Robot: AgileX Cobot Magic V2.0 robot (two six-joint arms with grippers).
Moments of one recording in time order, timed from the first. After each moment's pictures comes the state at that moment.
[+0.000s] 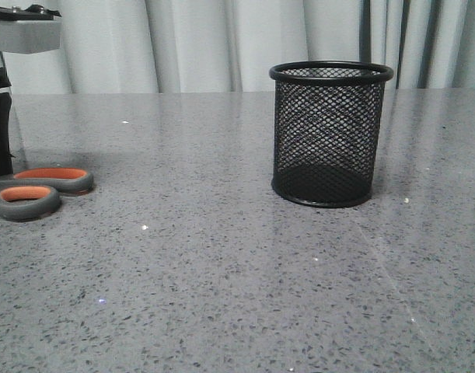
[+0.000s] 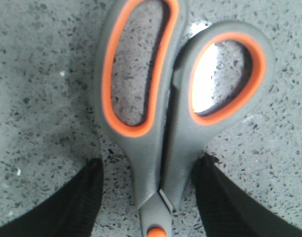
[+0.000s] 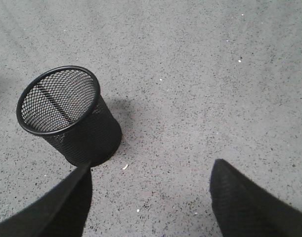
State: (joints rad) left arm -0.18 1.69 -1.29 -0.19 1.22 1.42; right arm 0.05 0.67 -0.77 0.34 0.77 -0.21
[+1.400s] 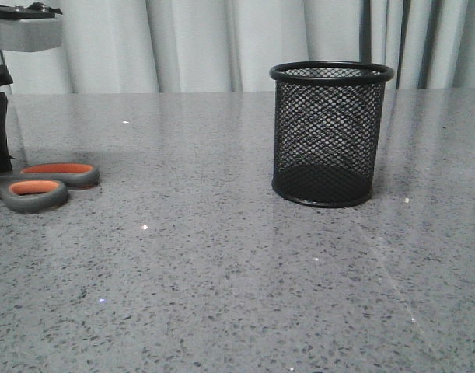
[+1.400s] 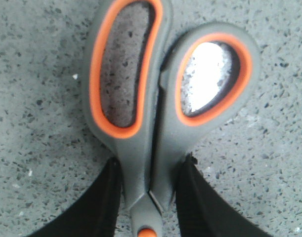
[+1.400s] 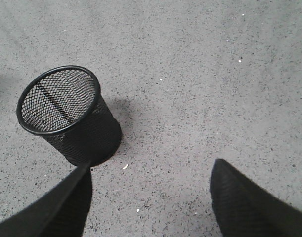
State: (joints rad) left arm -0.18 1.69 -1.29 -0.20 1.21 1.42; right arm 0.05 0.67 -0.77 0.34 0.77 -0.21
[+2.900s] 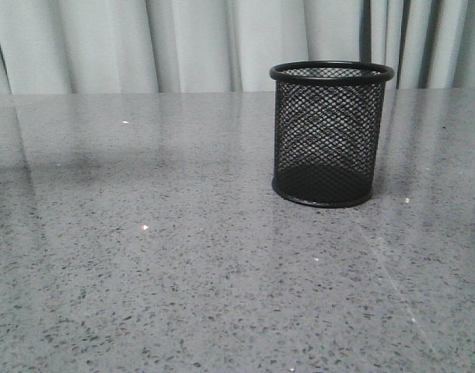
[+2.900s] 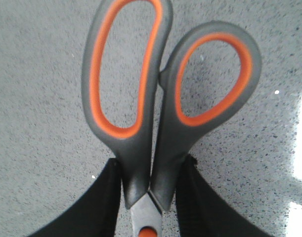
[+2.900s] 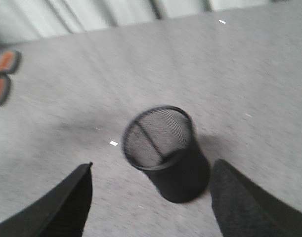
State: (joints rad) left arm -0.20 1.37 -1.49 -0.31 1.25 1.33; right arm 0.05 0.67 -0.77 0.78 0.71 -0.43
